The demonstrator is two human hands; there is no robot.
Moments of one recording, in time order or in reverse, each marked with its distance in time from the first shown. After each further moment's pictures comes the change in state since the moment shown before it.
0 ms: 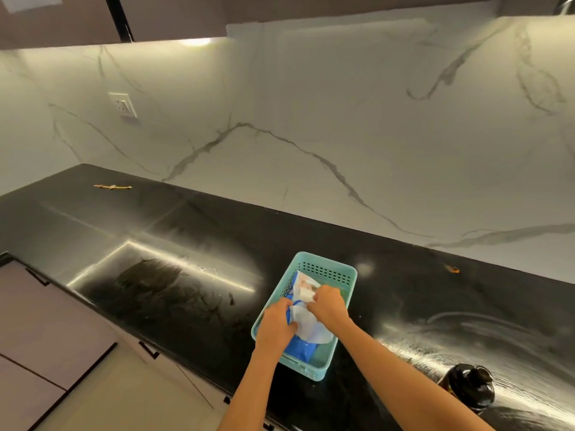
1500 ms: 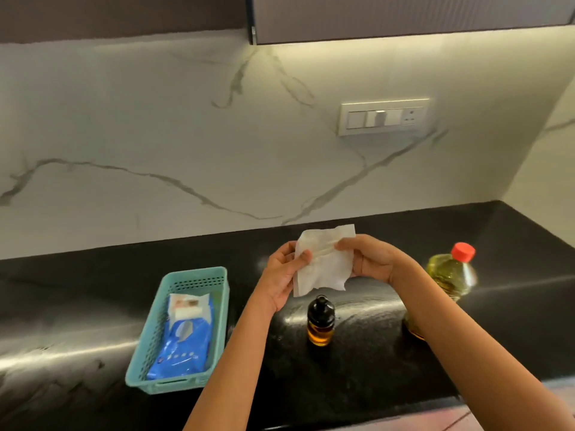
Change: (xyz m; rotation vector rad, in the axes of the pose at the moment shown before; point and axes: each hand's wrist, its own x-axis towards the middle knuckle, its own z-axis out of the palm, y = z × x) left_hand -0.060 0.233 0.088 -0.994 -0.793 0.126; right_hand -0.190 0.169 -0.234 1.245 0.057 0.149
